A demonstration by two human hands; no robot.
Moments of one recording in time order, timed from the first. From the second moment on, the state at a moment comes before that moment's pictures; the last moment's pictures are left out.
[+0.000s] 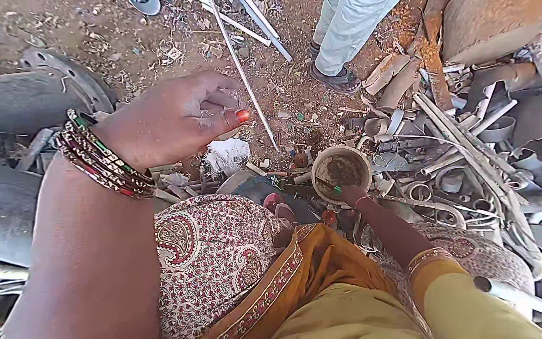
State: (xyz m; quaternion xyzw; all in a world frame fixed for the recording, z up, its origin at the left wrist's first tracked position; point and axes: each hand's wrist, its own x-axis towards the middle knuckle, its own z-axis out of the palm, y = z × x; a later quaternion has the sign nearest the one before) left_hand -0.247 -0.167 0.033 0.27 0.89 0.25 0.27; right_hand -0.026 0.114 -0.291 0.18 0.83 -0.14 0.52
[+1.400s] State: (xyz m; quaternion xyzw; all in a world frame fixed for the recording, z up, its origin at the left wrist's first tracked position) left_hand -0.243 -0.130 0.021 0.32 0.89 0.20 0.25; right_hand -0.004 0.067 -0.317 0.09 0.82 -0.05 0.57
